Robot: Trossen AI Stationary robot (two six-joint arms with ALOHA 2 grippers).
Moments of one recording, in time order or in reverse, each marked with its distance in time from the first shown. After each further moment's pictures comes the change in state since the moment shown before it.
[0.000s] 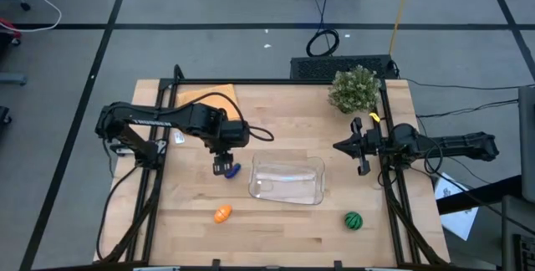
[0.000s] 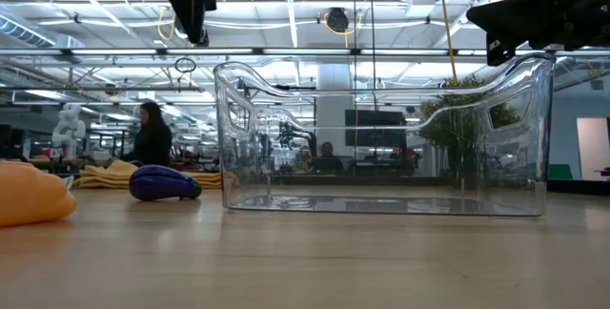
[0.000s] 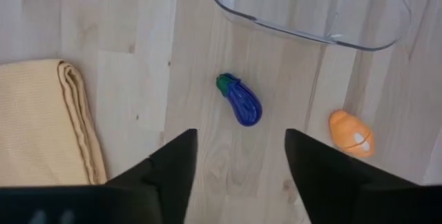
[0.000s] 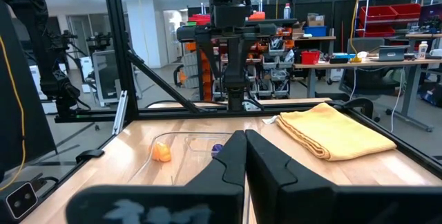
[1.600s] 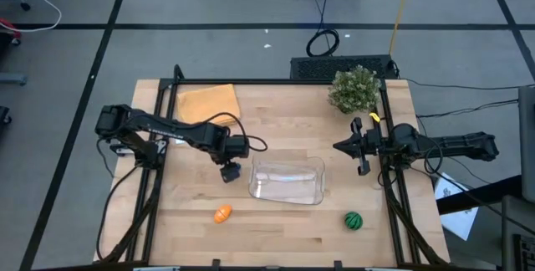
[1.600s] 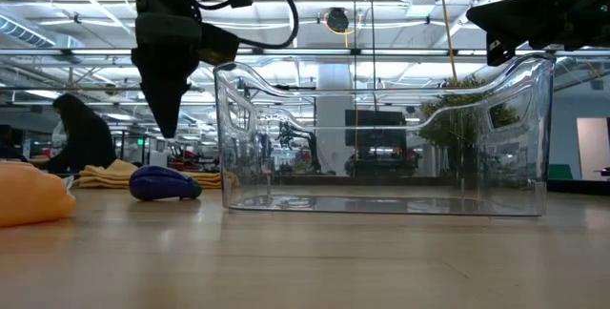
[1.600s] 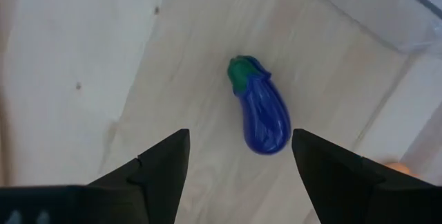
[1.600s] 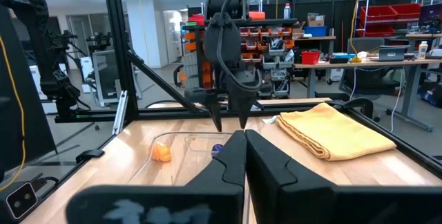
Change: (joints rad) left arm 0.003 -0.001 -0.467 0.409 0.011 -0.293; right arm 0.000 0.000 0.000 0.000 0.000 0.000
